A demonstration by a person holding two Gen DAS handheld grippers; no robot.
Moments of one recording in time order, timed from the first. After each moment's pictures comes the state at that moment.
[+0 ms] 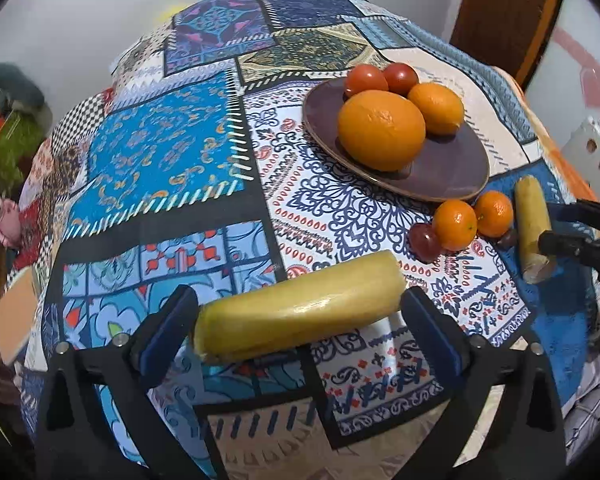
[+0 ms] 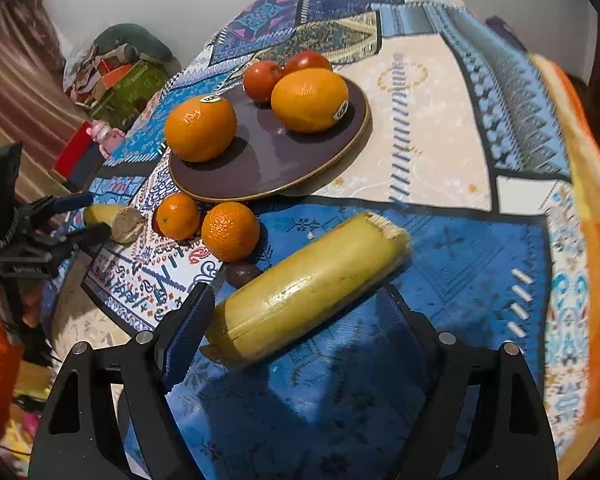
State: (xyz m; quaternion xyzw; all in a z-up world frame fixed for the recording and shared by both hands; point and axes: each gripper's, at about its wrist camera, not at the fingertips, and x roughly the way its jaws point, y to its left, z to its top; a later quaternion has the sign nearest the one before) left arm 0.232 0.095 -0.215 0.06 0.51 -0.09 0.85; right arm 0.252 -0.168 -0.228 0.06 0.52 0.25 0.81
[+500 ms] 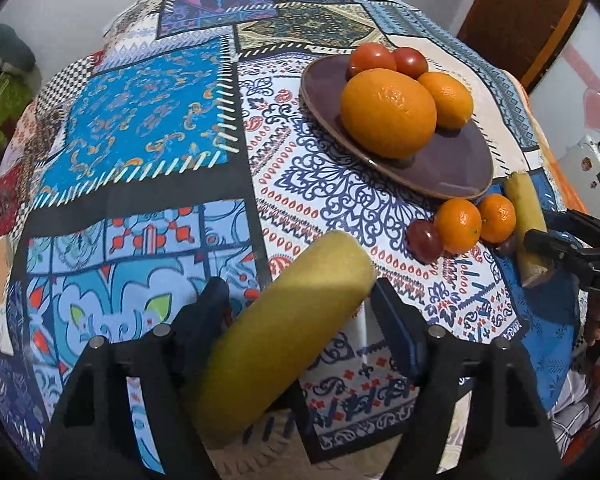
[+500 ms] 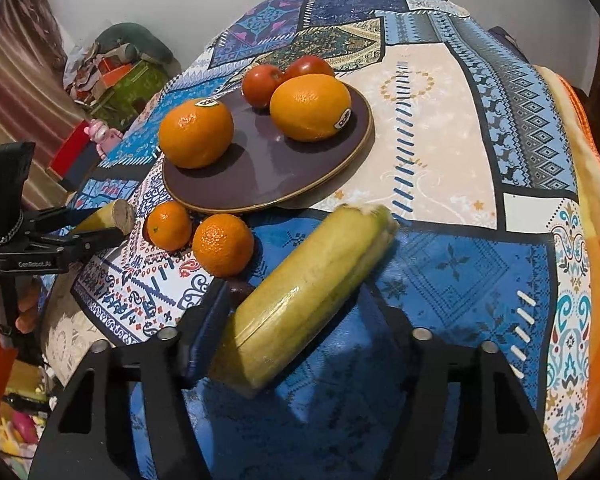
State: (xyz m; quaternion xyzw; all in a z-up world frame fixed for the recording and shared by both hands) left arm 0.242 0.101 -0.231 0.00 0.55 -0.09 0.83; right arm 0.252 -0.168 -0.226 0.04 0.50 0.25 0.83
